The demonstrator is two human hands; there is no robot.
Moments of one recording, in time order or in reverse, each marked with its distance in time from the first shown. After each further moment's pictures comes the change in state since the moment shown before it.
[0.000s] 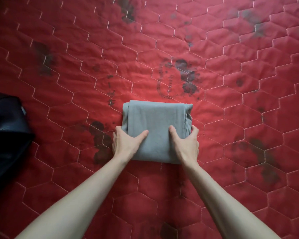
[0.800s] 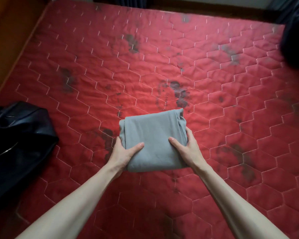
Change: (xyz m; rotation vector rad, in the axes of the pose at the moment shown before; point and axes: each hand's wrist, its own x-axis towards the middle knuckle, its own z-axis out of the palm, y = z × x) left_hand -0.073 -0.003 -0.081 -0.516 -0.301 0.047; right_hand -0.055 -0.033 -0.091 0.142 -0.341 -0.266
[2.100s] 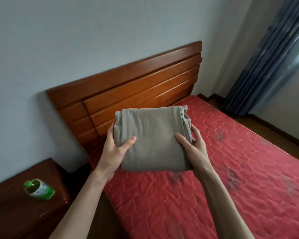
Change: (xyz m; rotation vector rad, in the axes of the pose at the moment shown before) left_hand -0.609 0.194 -0.218 -0.426 0.702 0.605; right_hand -0.427 -0.440 -0.010 0.244 -0.695 -0.486
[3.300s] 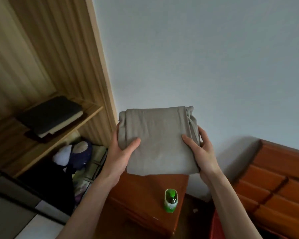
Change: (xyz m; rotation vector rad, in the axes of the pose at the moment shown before) left_hand -0.108 0.047 -0.529 -0.067 1.190 0.028; right_hand -0.021 0.015 0.677 -0.013 -1.070 0.069
